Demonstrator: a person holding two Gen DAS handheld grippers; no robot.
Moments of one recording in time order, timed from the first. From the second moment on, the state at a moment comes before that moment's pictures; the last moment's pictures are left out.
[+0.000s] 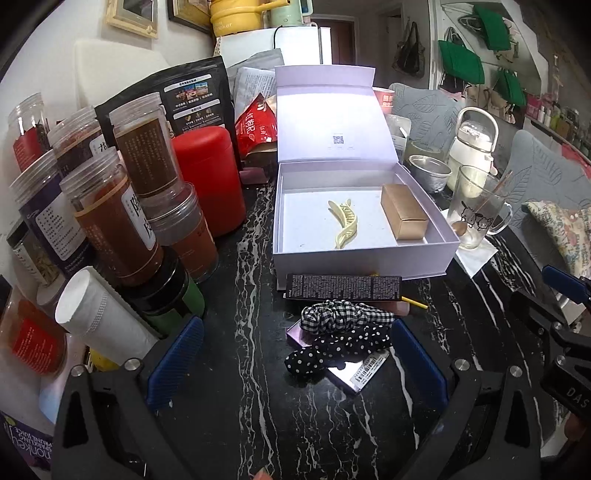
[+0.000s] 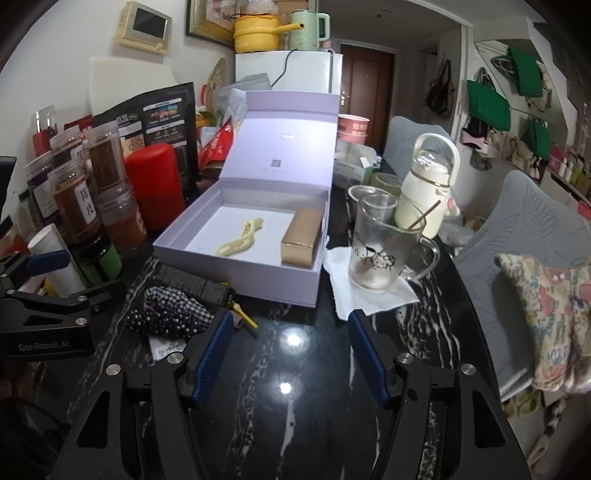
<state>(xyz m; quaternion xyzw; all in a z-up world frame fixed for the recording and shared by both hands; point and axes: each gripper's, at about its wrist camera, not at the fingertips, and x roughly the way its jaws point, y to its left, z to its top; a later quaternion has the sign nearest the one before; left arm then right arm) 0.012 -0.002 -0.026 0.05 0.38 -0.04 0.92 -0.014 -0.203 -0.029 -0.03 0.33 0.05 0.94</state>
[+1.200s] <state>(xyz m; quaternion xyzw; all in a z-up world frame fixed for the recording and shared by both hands) 0.059 -0.029 -0.112 0.00 0.47 -0.08 0.88 0.026 -0.224 -0.089 0.00 0.40 0.04 0.91</state>
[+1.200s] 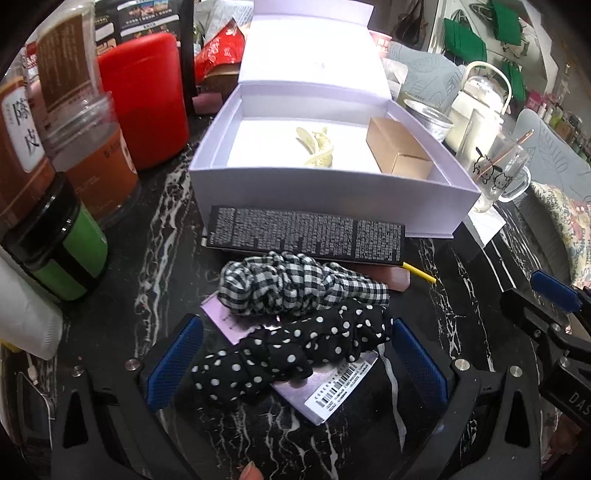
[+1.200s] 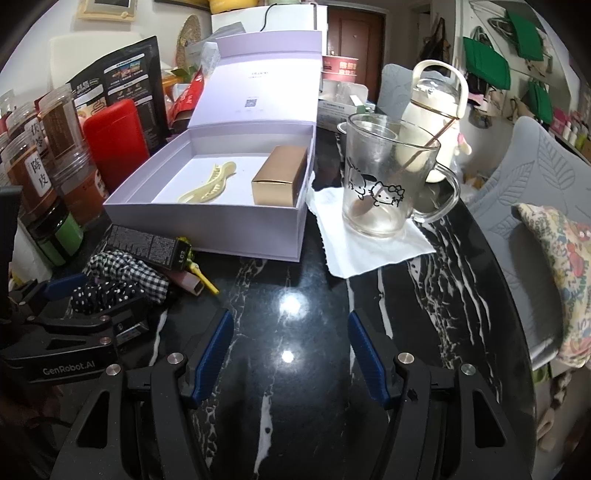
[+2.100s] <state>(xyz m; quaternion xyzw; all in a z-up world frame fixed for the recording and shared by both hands) 0.056 -0.025 -0.112 0.00 0.47 -0.06 0.88 0.026 -0.234 -0.094 0.02 0.41 0.02 0.91</state>
